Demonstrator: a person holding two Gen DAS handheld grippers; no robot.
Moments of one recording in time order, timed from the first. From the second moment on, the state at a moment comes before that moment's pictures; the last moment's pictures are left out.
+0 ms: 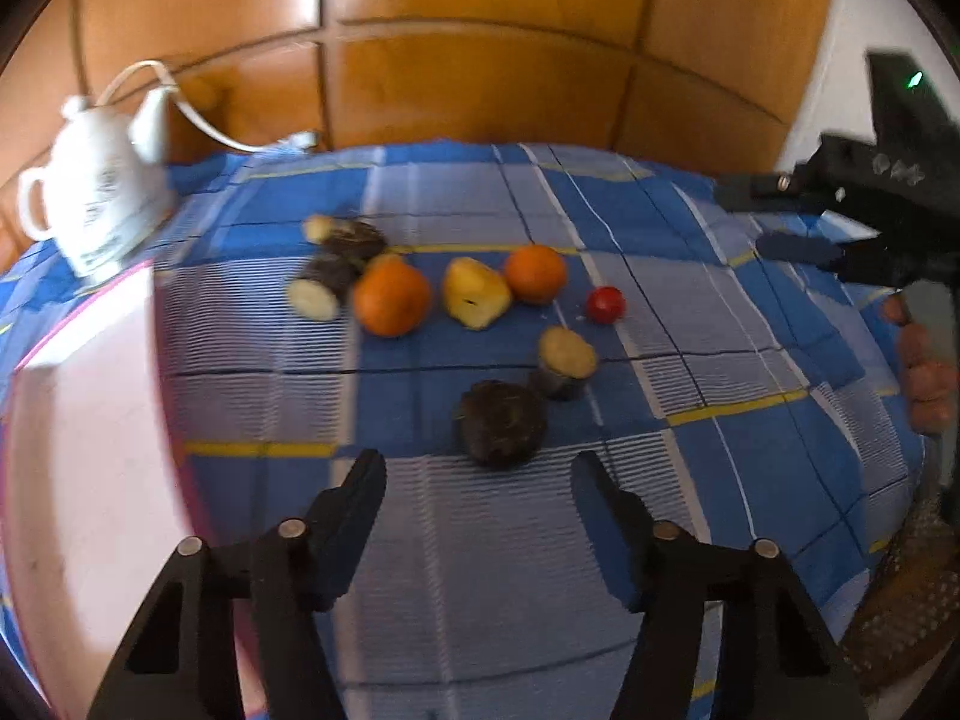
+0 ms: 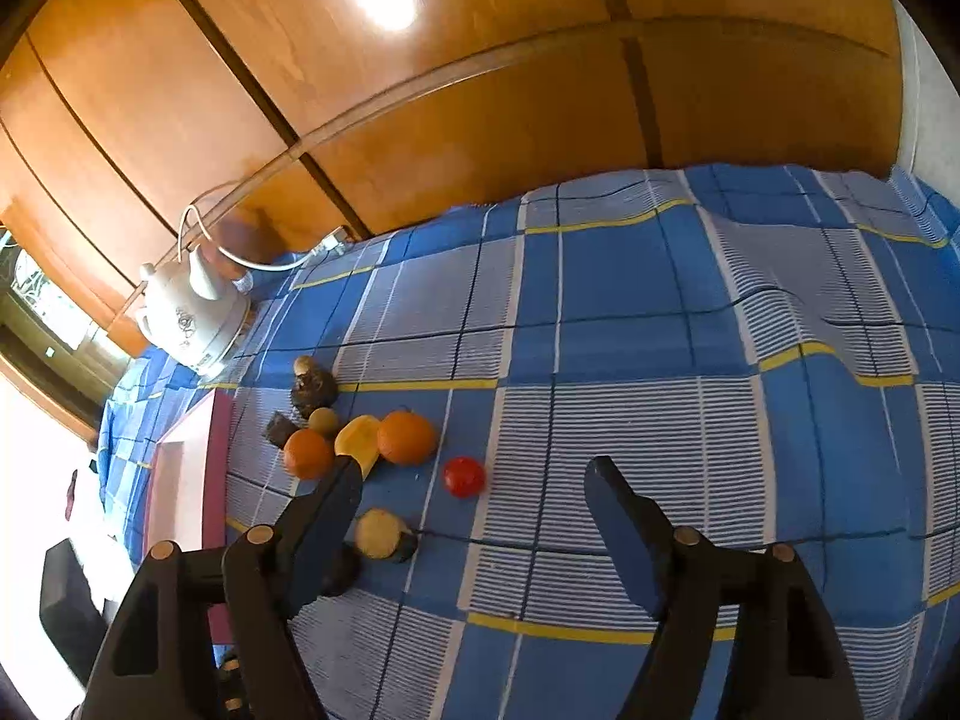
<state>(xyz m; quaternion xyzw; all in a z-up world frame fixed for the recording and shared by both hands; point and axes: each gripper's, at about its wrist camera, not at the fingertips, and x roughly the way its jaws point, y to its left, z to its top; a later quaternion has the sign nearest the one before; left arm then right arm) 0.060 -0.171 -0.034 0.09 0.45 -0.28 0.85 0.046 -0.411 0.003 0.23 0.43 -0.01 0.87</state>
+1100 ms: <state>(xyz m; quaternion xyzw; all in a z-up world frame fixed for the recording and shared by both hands) 0.023 -0.147 -0.081 0.10 0.39 -0.26 0.88 0.064 -0.351 -0.048 0.11 0.53 0.03 0.84</state>
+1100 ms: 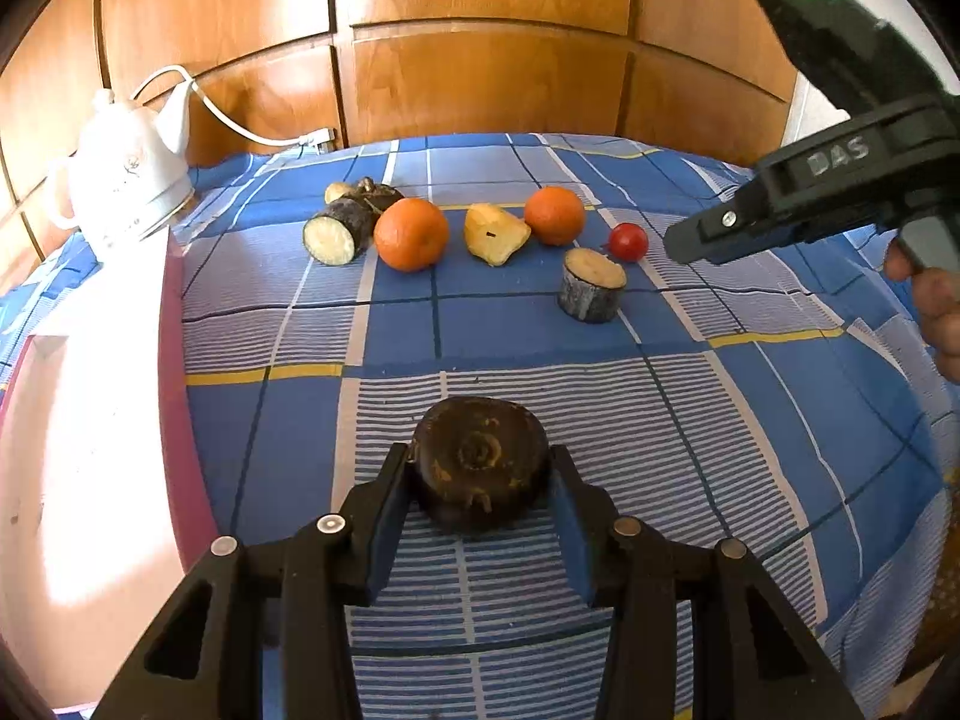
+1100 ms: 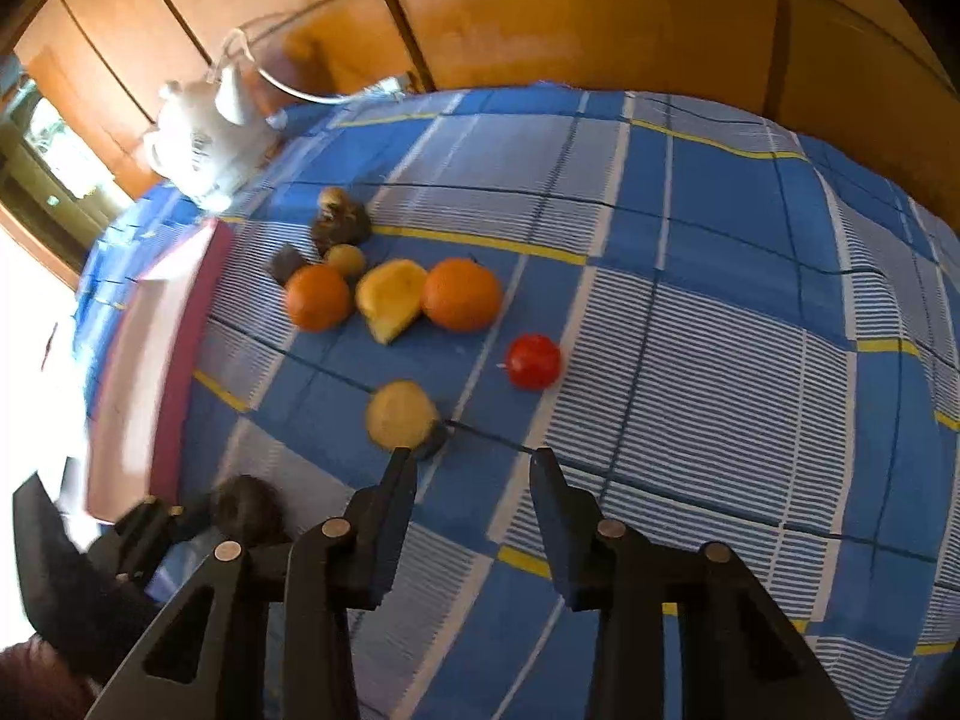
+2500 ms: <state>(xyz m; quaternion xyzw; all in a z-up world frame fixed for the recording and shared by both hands) 0.135 0.034 -0.046 -0.07 0.45 -0.03 0.89 0.116 -0.349 -0.074 0.05 0.54 0.01 0.84</state>
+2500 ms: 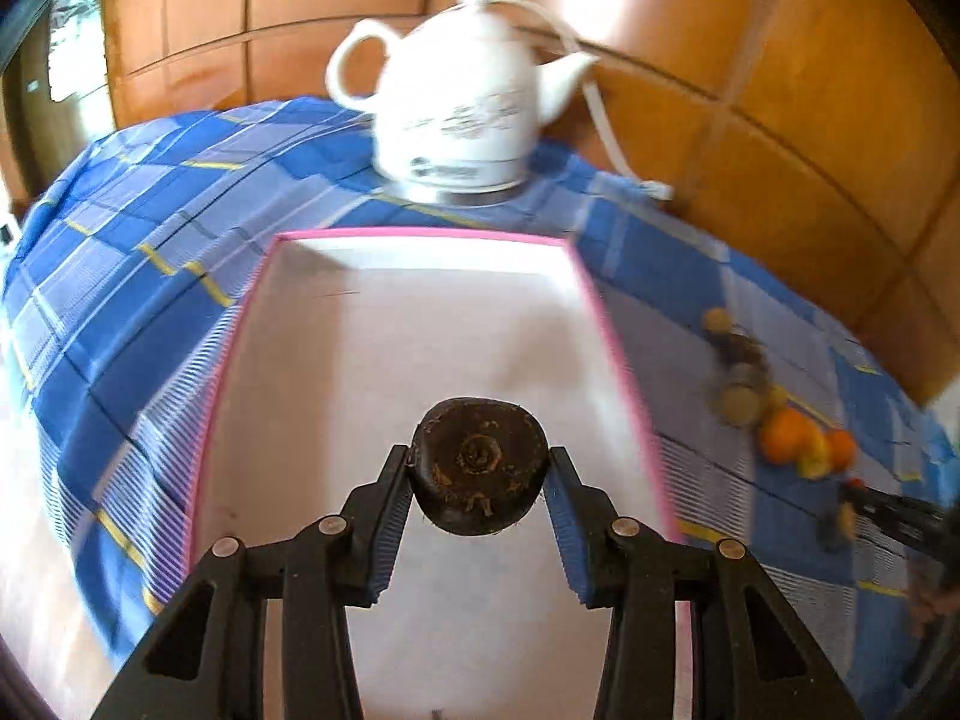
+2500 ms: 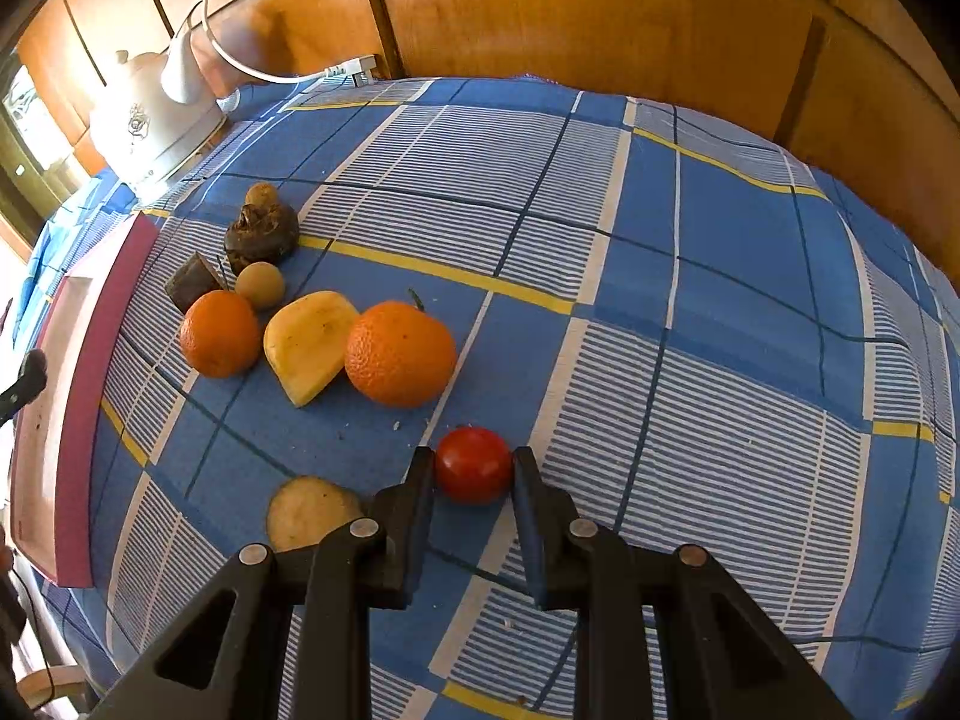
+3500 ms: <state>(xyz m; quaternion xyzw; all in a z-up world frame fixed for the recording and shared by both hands) 0.034 0.039 -0.025 -0.05 0.38 0.04 0.92 0.098 -0.327 -0.030 0.05 0.46 0.05 0.88</state>
